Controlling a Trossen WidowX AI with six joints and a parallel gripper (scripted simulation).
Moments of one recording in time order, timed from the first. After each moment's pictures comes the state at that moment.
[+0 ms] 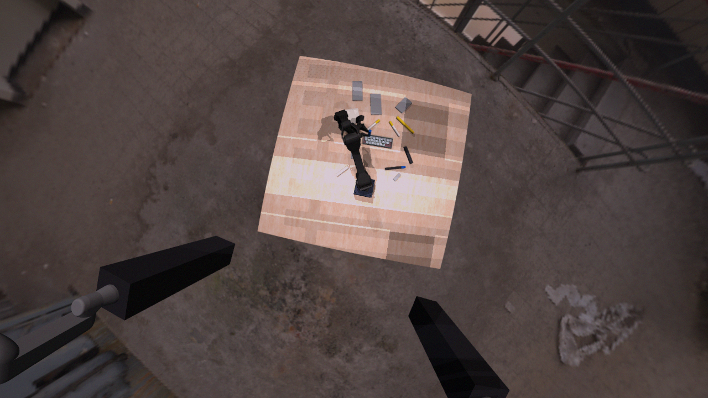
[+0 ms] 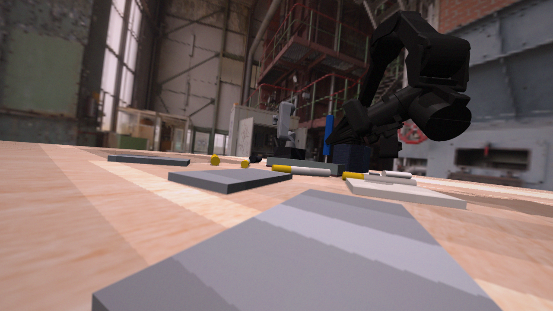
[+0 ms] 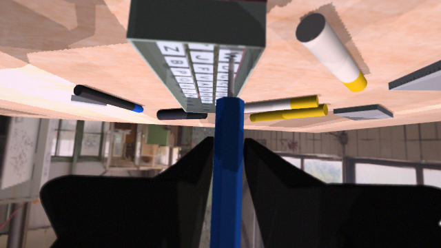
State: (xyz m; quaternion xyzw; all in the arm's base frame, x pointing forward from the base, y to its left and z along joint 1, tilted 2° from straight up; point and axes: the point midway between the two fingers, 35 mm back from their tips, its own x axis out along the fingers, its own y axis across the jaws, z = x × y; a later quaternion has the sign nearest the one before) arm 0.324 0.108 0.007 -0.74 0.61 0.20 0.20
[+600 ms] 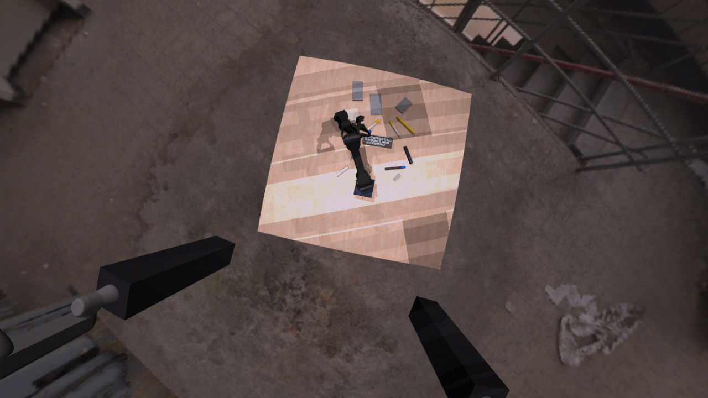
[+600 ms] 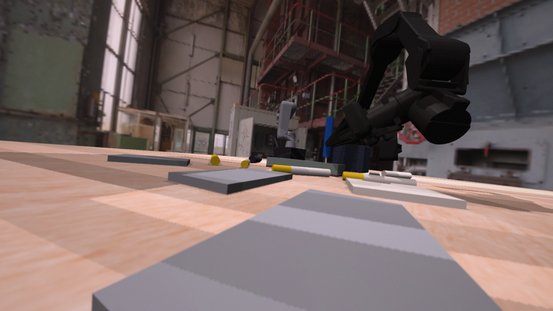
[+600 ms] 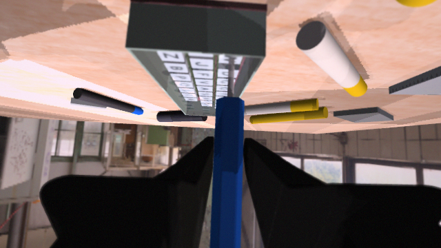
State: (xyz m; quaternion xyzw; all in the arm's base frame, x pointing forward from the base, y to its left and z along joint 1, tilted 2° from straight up) arm 0.324 0.108 0.002 -0.74 0.61 0.20 0.19
